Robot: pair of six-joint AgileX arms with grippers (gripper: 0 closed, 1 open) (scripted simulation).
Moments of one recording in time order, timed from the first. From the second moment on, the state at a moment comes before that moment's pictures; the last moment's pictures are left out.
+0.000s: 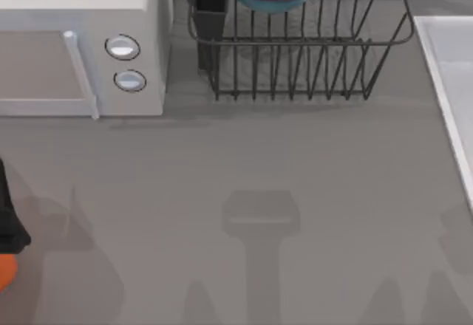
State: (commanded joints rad) left arm 0.00 0.00 0.00 0.00 0.00 0.00; right arm -0.02 0.32 0.20 -0.26 0.00 -0.47
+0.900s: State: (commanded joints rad) left arm 0.00 0.00 0.00 0.00 0.00 0.00; right arm -0.07 1.17 0.71 -1.00 0.00 -1.96
